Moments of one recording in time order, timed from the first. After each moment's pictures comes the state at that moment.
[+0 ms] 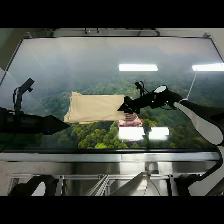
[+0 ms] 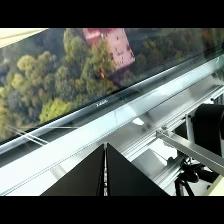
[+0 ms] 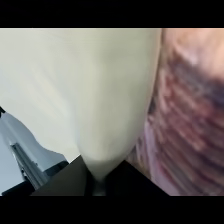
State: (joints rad) left arm 0.11 -0.75 0.79 -2.36 1.51 1.86; right arm 0.24 -1.86 1.20 -0.38 1.06 1.16
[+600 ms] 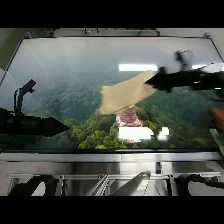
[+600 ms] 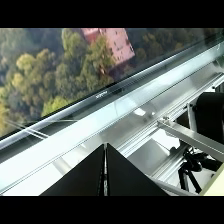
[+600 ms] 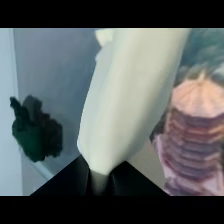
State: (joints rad) left arm 0.11 -0.75 0.79 -2.36 1.54 1.90; right arm -0.12 -1.45 1.23 -0.51 1.20 1.31
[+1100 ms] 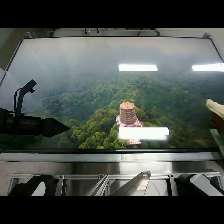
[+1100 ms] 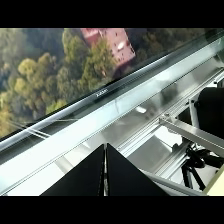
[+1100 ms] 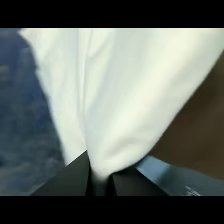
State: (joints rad) left arm 0.11 -0.75 0.79 -2.36 1.55 1.92; right arm -1.09 -1.09 1.21 -1.36 1.42 1.59
